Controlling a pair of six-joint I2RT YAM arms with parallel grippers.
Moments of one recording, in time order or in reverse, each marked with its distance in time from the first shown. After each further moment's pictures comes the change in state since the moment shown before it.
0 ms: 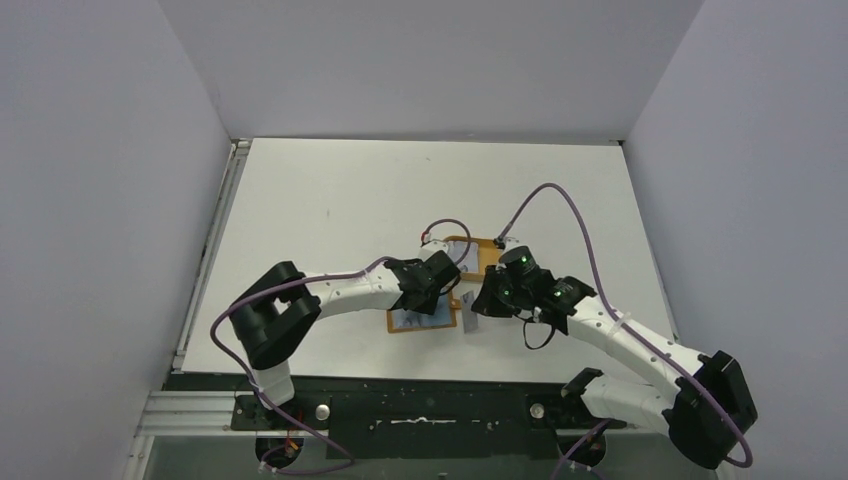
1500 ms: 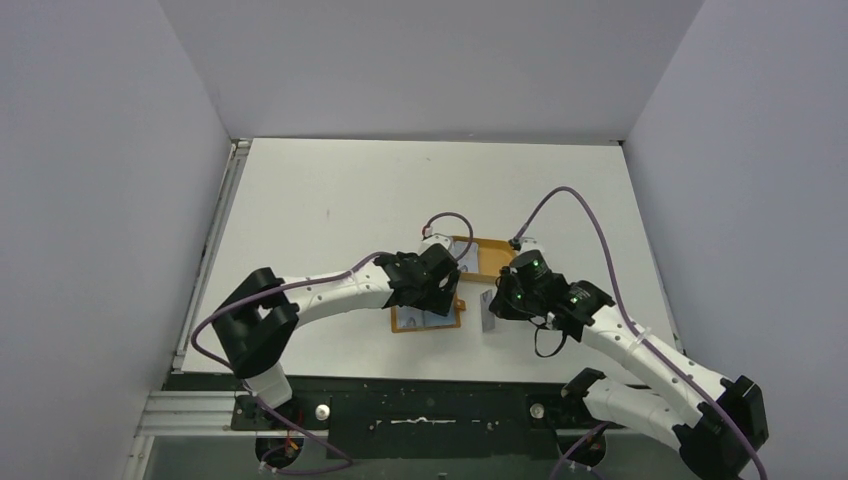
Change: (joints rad) left arm -0.005 -0.112 0.011 -0.038 0.068 0.035; right arm 0.000 -0.087 0.029 -0.155 0.116 -0.005
